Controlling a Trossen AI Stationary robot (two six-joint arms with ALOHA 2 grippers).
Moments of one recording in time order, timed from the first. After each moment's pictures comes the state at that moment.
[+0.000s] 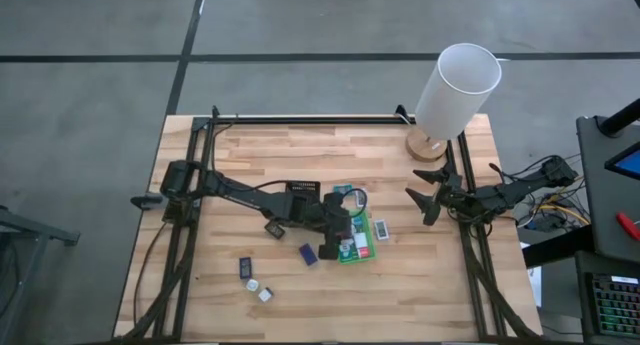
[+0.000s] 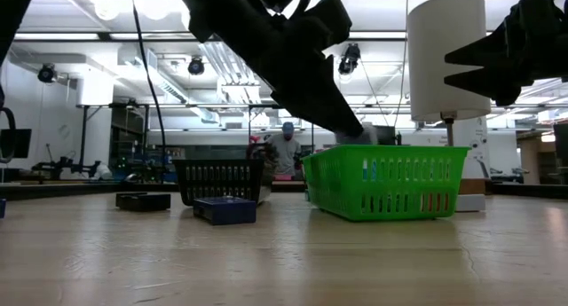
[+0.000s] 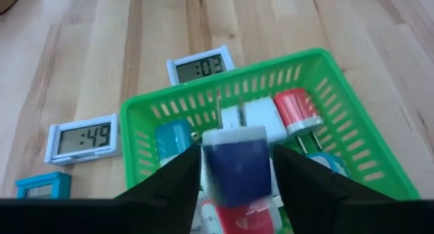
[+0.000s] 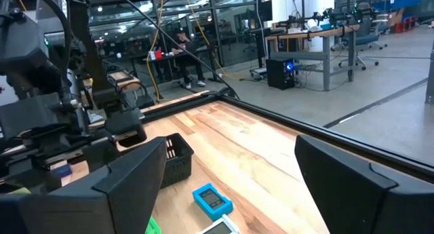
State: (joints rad) left arm -0.14 1.97 1.29 -0.10 -0.06 0.03; right arm 0.40 0.14 0.01 0.17 0.86 0.18
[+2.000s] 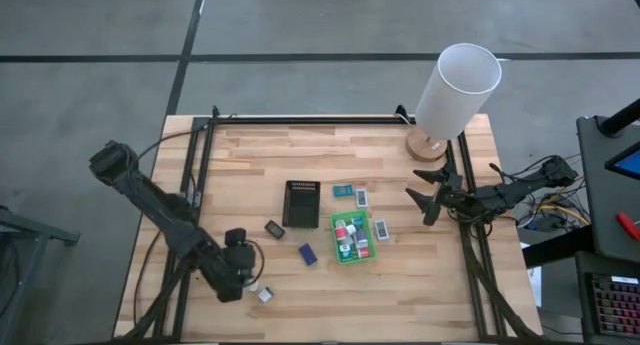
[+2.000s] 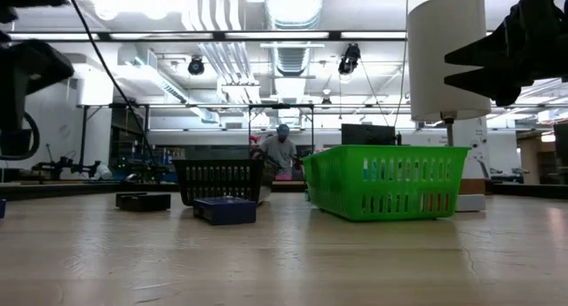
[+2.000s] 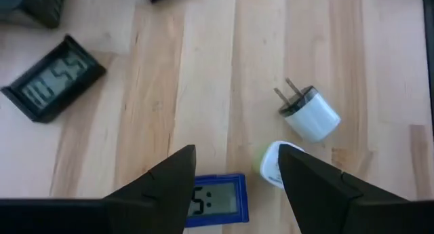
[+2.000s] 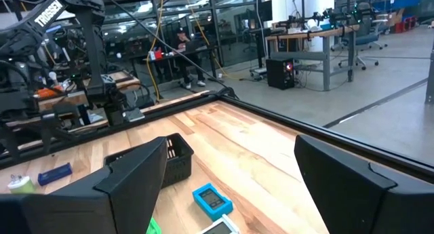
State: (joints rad) left arm -0.77 1.34 0.76 -0.57 -0.27 -0.79; right arm 0.40 0.14 0.01 0.17 0.86 0.18
